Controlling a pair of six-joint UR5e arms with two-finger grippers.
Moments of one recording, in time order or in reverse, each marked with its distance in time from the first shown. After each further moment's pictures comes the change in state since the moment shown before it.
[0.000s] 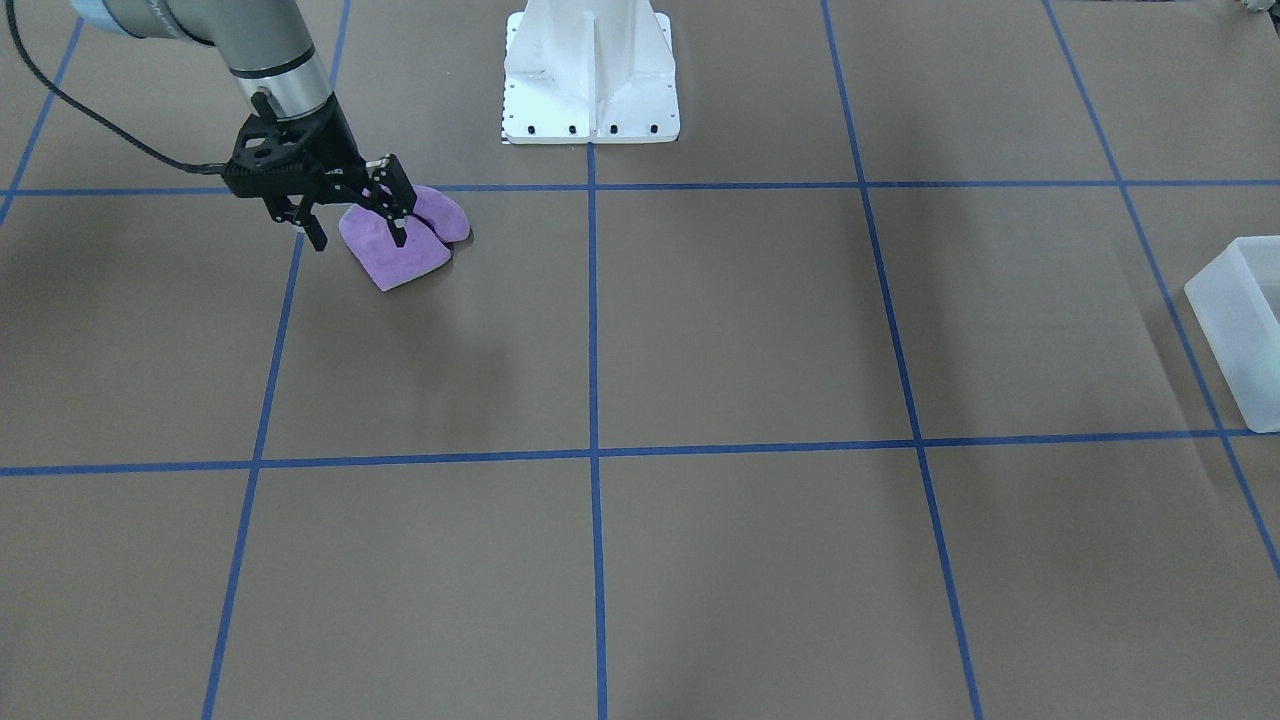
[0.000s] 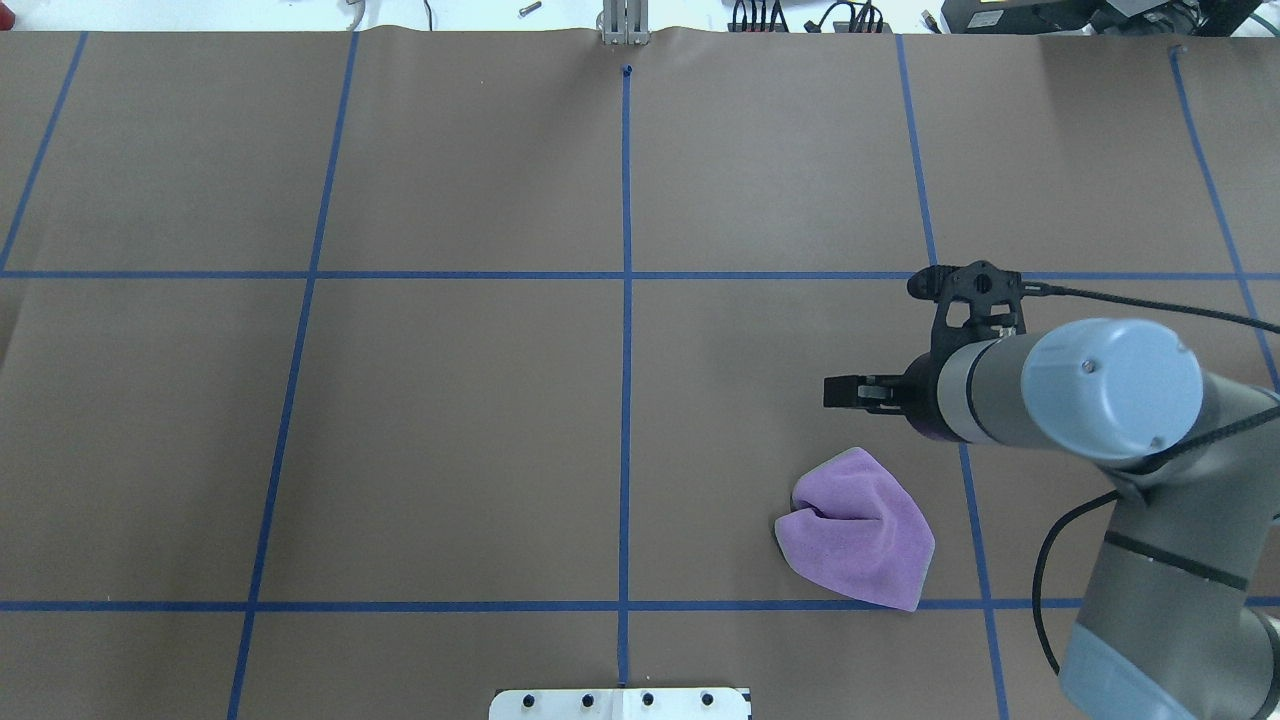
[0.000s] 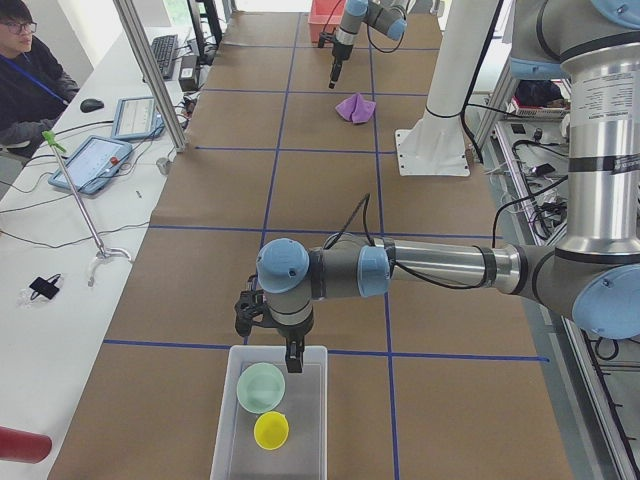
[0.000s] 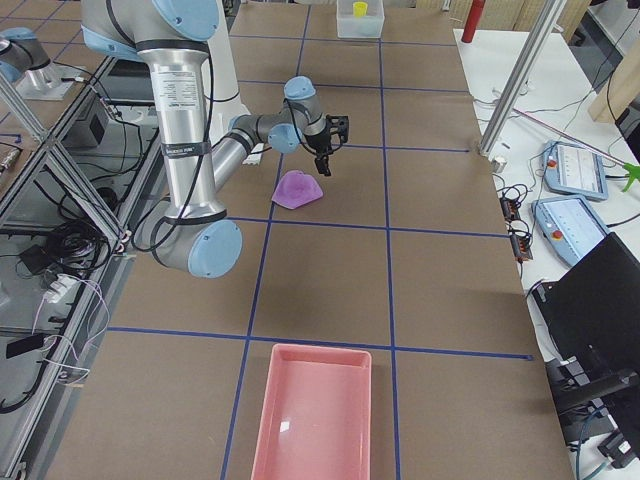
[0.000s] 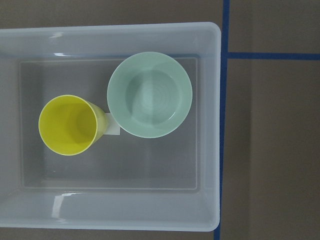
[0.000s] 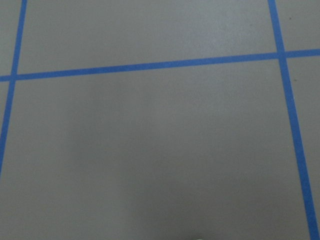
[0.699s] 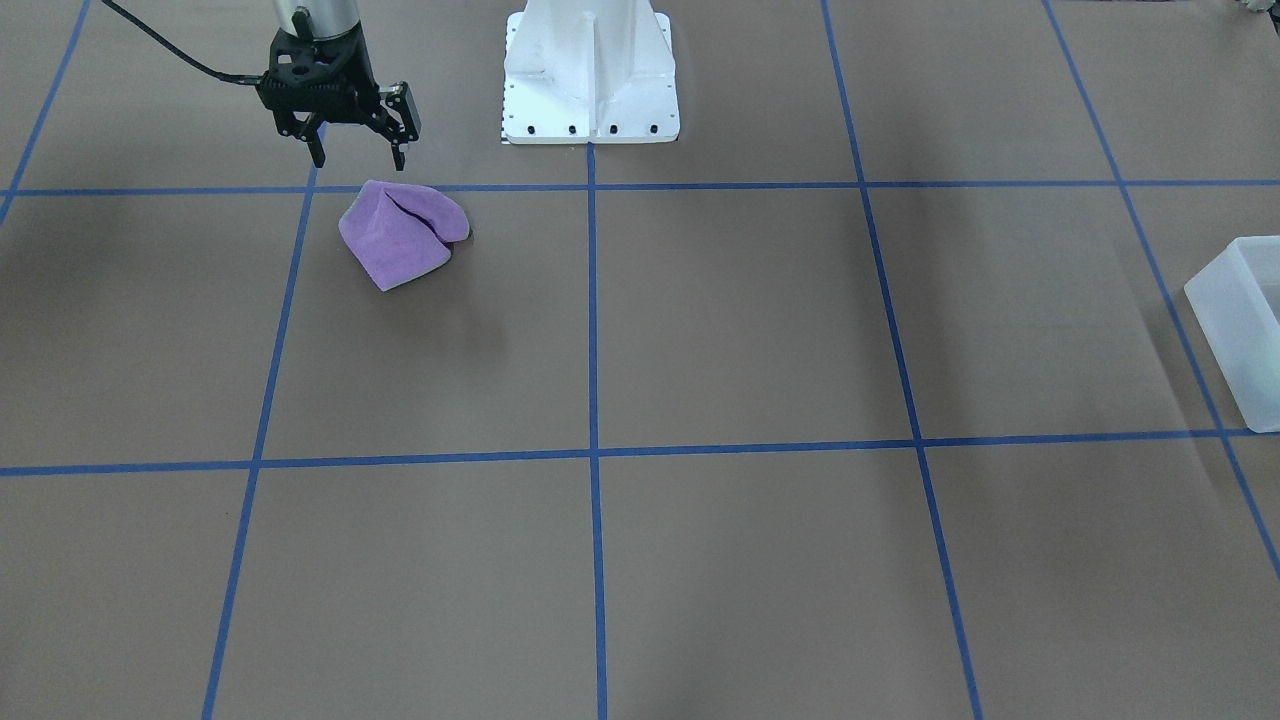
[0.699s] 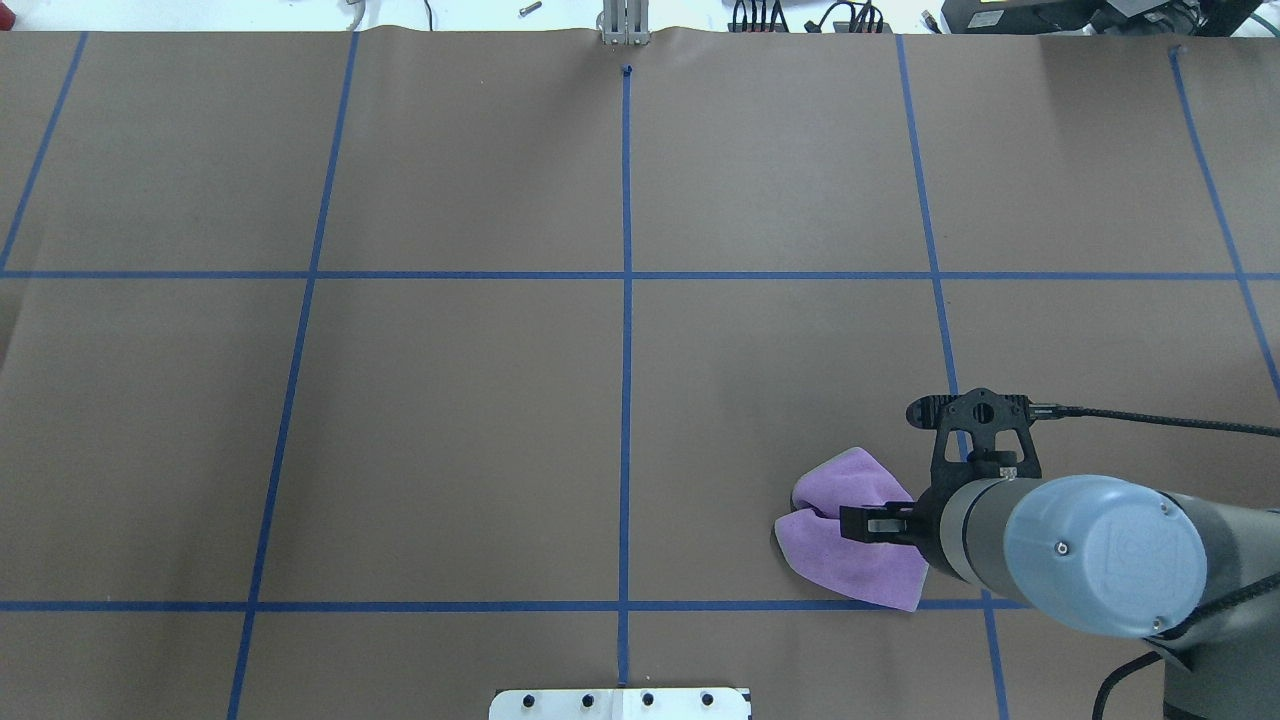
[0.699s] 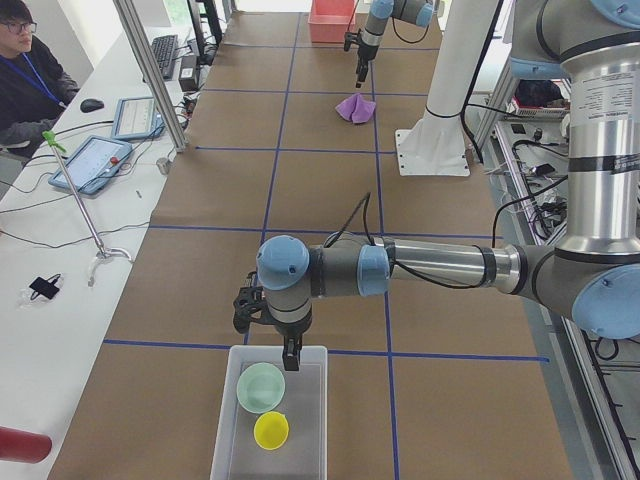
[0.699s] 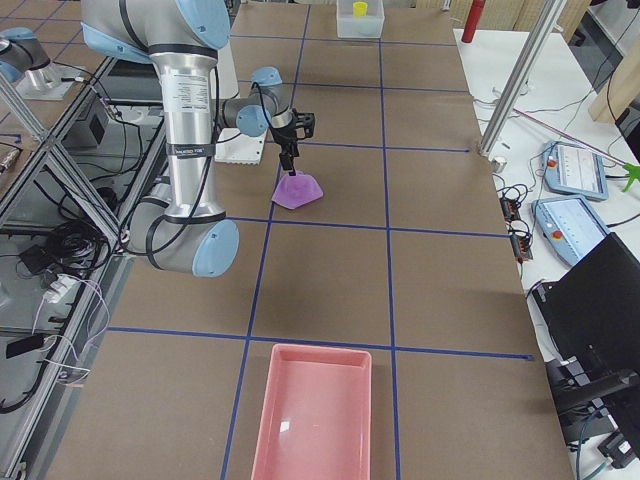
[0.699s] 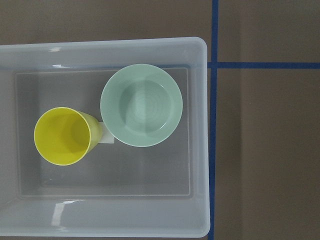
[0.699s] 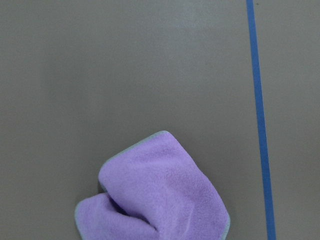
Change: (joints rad) left arm 0.001 0.007 -0.004 -0.043 0.005 0.007; right arm -0.200 -0.061 0.190 -0.277 -0.085 0.087
